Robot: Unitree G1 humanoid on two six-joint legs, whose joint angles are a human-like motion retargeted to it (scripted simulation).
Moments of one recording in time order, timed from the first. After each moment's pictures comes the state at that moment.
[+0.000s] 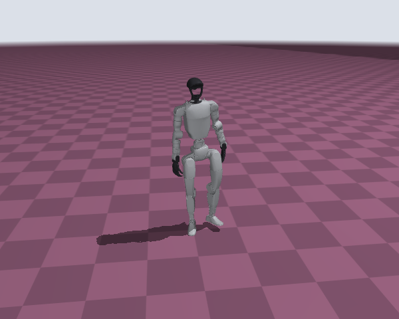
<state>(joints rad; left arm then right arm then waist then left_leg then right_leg) 0.20 0.20 0.31 1.36 0.51 0.05 -0.32 0.04 -0.17 0.00 1.42 -0.32 0.05 0.09 -0.02 -0.03 0.00 0.02 -0.02 0.31 0.09 -0.24 -0.11 0.09 -0.11 -0.42 0.01 0.02 0.04</state>
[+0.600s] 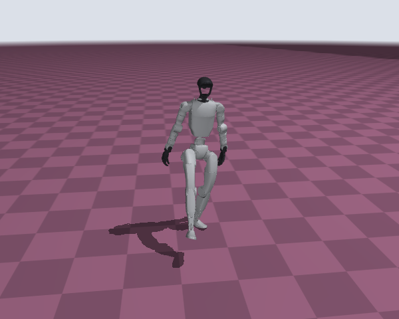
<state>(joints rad) 0.10 0.23 0.40 1.54 0.34 0.06 -0.28 0.12 -0.28 -0.10 1.55 -0.36 0.05 0.04 -0.26 0.08 0.20 0.09 0.04 0.16 0.20 -0.44 0.00 -0.59 -0.23 -0.35 0.29 0.02 -0.26</state>
